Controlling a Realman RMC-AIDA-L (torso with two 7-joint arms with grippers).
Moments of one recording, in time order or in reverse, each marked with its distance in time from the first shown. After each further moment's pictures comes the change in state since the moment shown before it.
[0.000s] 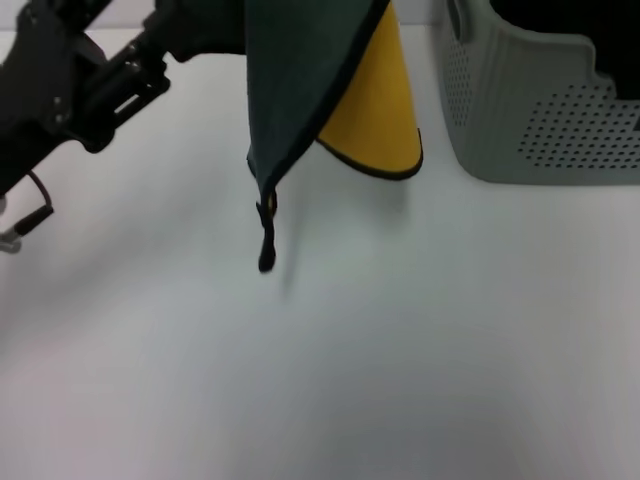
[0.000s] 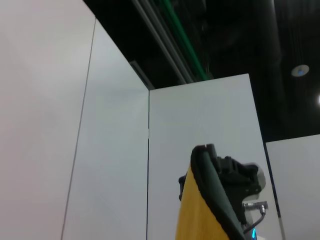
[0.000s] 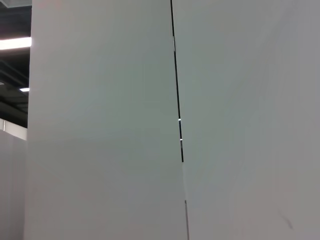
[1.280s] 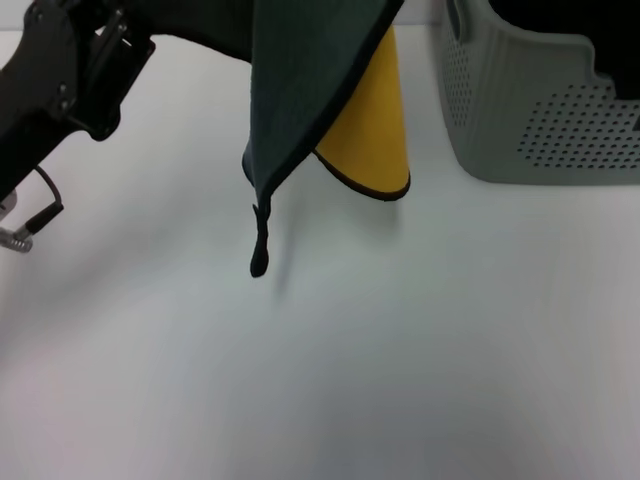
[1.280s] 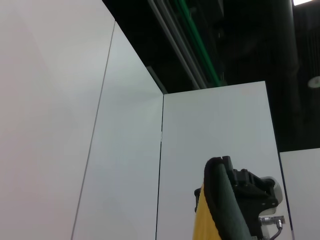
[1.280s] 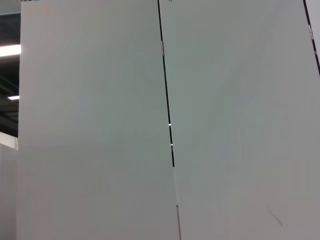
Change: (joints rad) left arm -0.012 -0.002 0.009 -0.051 -0.032 -0.019 0.002; right arm -0.041 0.003 0.006 0.002 0.009 -0.003 -0.001
